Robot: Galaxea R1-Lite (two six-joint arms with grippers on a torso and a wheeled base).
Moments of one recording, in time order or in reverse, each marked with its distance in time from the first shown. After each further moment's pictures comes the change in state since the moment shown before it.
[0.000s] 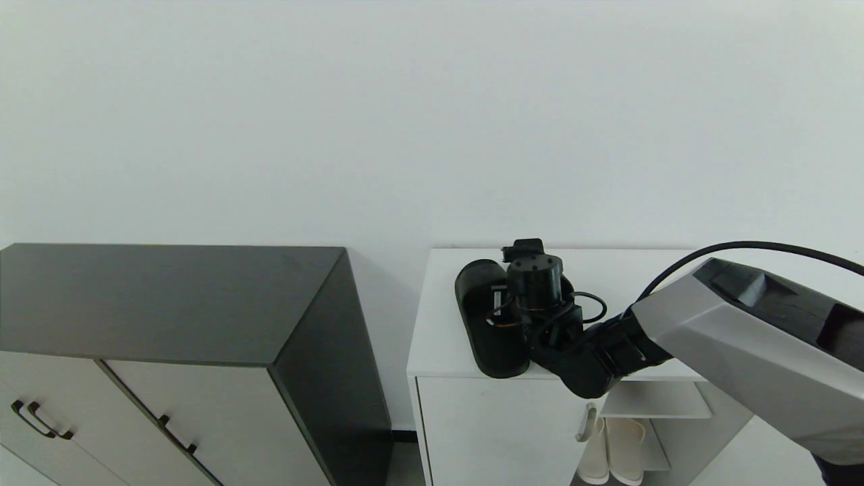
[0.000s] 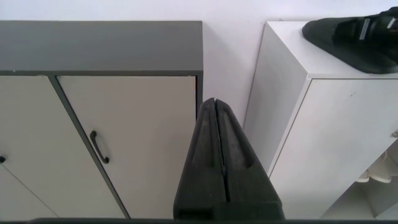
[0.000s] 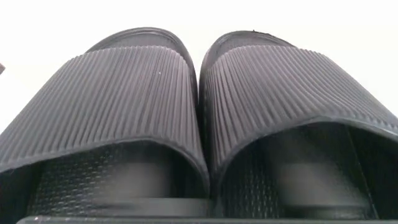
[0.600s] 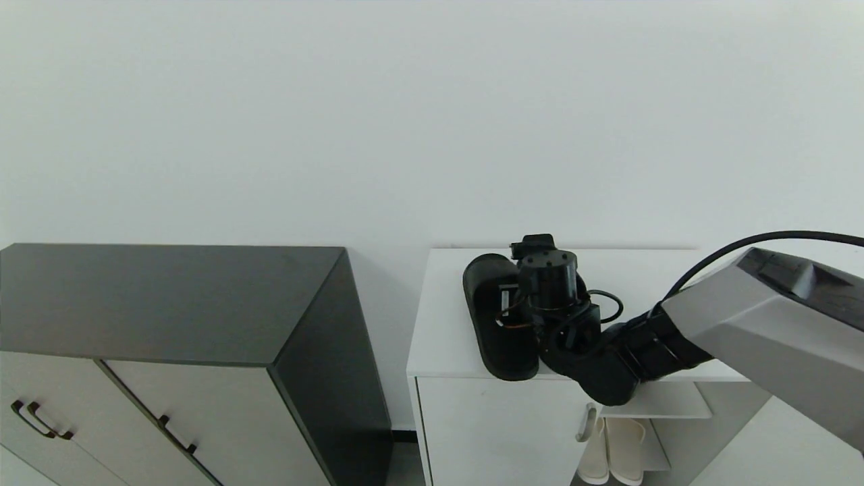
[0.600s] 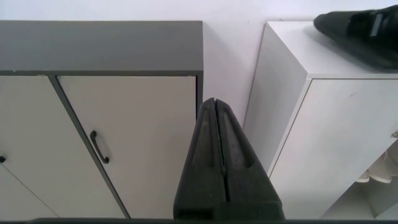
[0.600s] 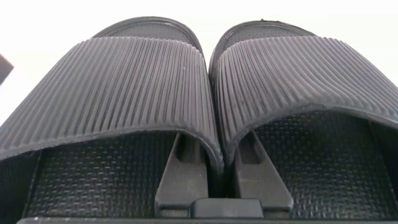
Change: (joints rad) left arm 0.000 0.000 0.000 0.000 0.001 0.000; right arm 0.020 -0.109 0.125 -0.012 0.000 -0.001
